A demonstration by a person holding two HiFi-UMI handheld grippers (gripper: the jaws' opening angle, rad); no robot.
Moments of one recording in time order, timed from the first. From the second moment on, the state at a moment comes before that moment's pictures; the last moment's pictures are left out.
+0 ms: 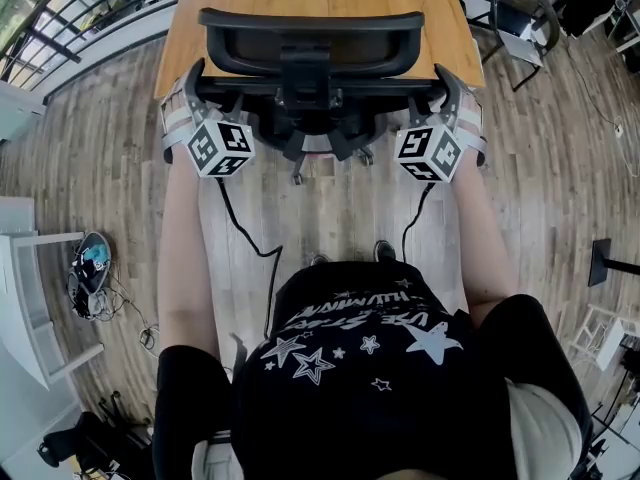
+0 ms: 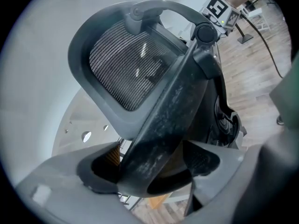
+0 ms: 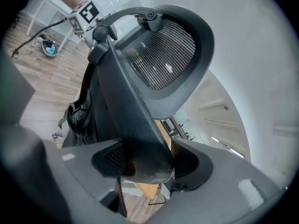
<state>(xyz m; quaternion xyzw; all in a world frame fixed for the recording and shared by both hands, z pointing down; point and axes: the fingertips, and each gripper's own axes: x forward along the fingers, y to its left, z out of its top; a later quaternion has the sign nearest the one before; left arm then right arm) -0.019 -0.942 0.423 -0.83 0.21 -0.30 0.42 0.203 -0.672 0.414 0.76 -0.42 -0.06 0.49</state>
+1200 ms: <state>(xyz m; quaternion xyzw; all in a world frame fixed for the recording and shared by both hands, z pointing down) -0.010 -0.939 0.430 -0.82 0.20 -0.31 0.43 0.234 -0.683 0.422 0.75 -0.39 -0.04 0.54</state>
